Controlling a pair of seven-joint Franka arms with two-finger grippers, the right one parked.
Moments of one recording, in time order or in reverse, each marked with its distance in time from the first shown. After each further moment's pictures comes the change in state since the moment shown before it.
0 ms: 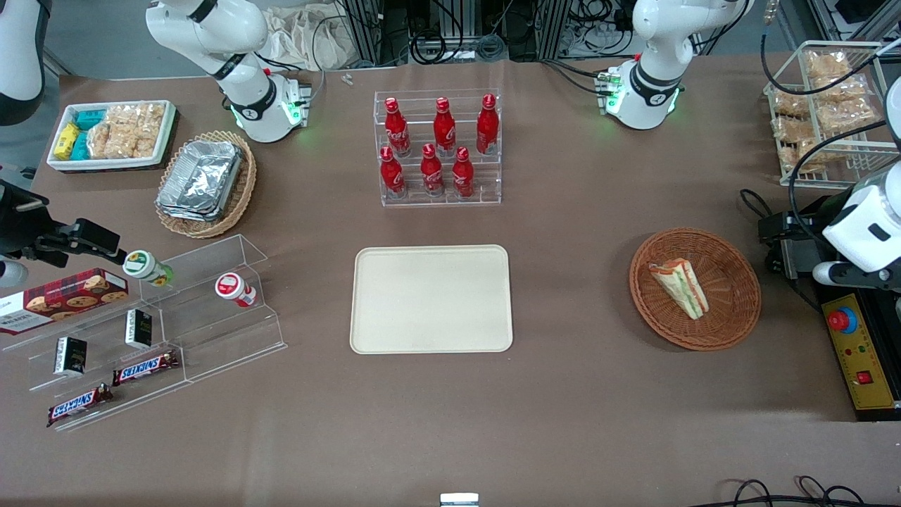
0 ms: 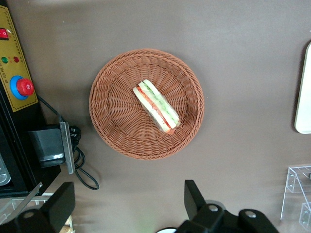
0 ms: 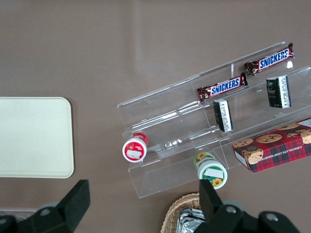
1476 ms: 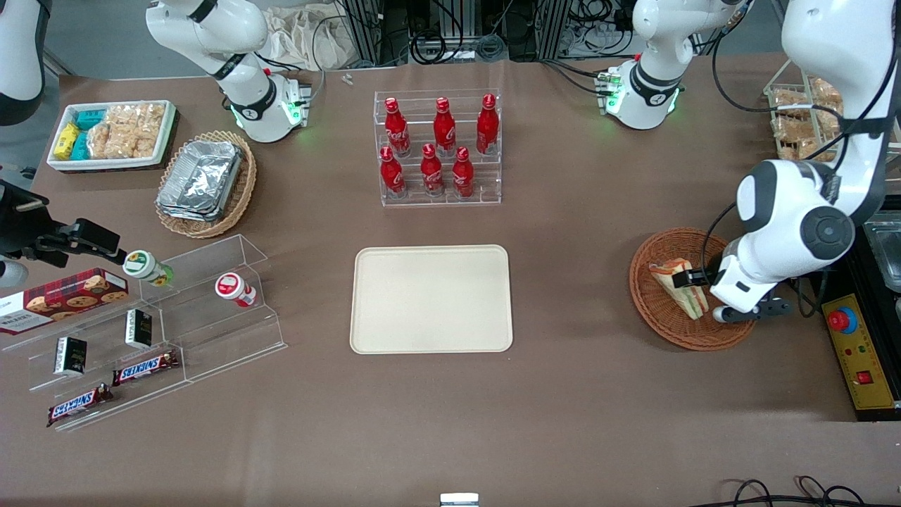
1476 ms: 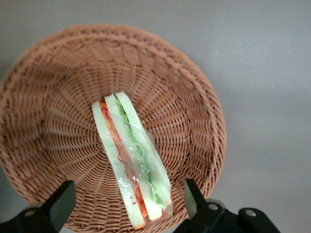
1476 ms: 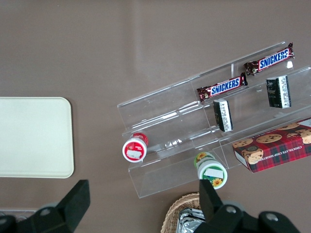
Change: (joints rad) arm 0.000 0.087 0.002 -0.586 -0.004 0.709 -0.296
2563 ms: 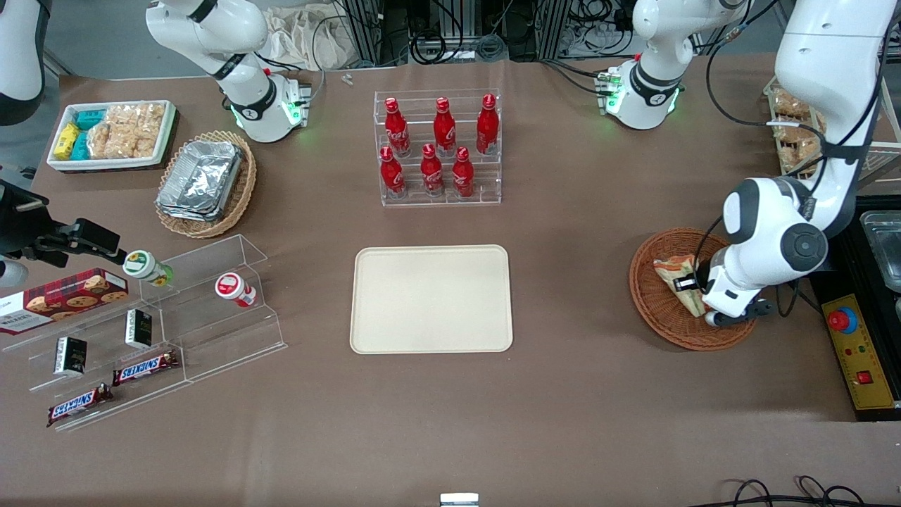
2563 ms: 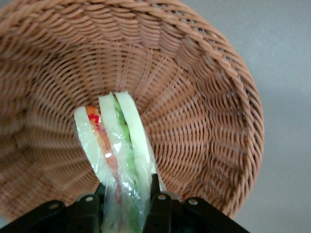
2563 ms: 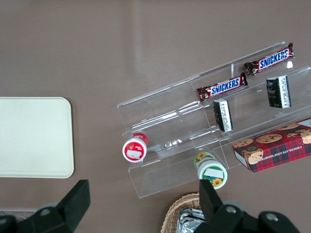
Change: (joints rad) arm 0.001 0.052 0.027 0.004 0.000 -0.009 -0.050
